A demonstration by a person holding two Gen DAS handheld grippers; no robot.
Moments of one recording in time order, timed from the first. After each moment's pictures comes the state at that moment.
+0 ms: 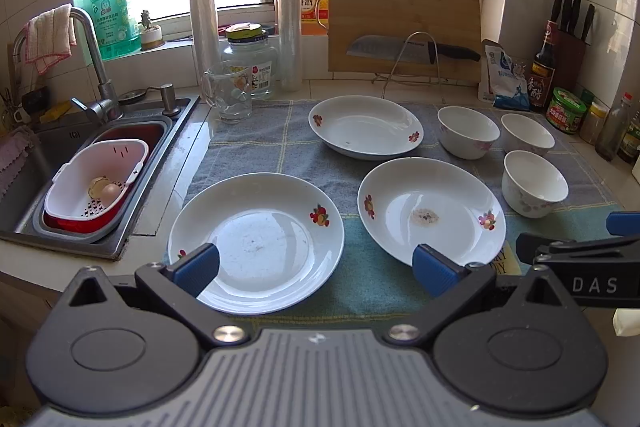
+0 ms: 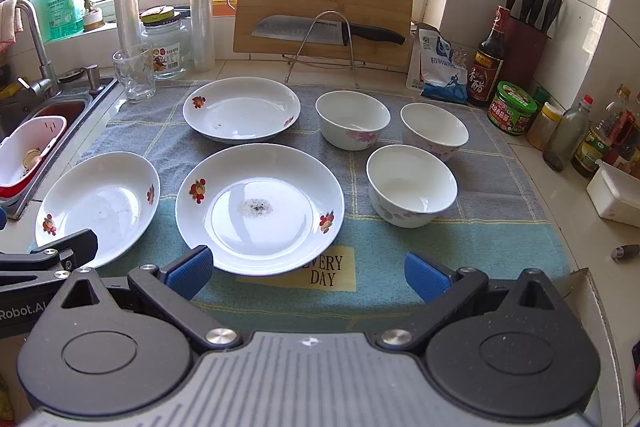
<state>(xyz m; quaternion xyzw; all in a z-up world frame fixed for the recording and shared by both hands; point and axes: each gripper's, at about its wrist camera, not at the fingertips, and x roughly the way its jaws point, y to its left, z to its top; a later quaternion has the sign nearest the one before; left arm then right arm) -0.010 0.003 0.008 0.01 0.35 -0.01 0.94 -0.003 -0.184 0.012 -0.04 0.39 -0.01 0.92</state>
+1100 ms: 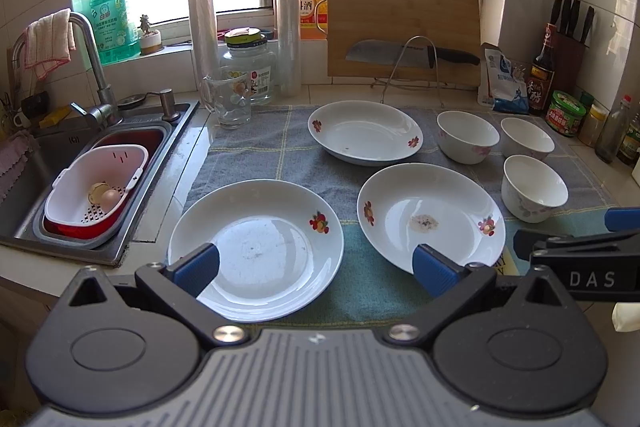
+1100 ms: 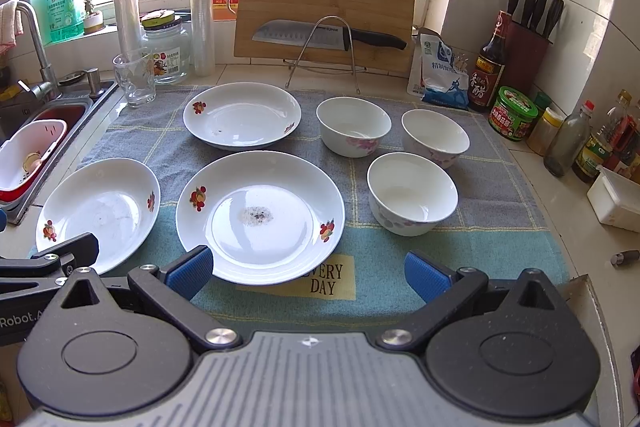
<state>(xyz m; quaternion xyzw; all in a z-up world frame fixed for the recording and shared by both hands) -0.009 0.001 0.013 0.01 0.35 -0.01 0.94 0.001 -0.182 0.016 -0.04 0.39 -0.01 0.92</state>
